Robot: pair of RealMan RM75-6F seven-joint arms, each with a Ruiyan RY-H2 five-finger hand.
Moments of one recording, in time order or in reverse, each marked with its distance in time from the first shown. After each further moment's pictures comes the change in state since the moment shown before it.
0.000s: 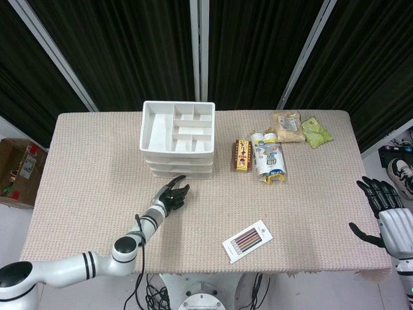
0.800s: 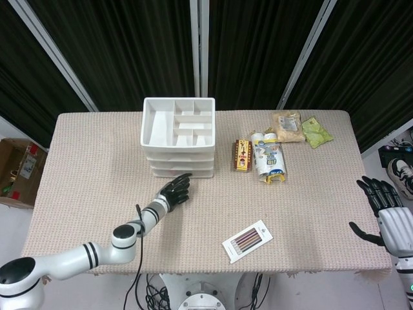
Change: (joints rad) left arm -0.046 -0.003 -0.050 0.137 -0.151 -0.184 -0.104; right arm 0.004 -0.008 0.006 0.014 0.015 -0.022 0.011
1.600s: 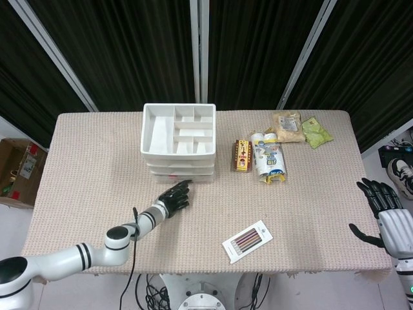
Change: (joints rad) left arm 0.017 0.059 0.062 -0.044 -0.052 -0.094 -0.086; right arm -0.009 -0.009 -0.005 0.014 -0.008 0.009 0.014
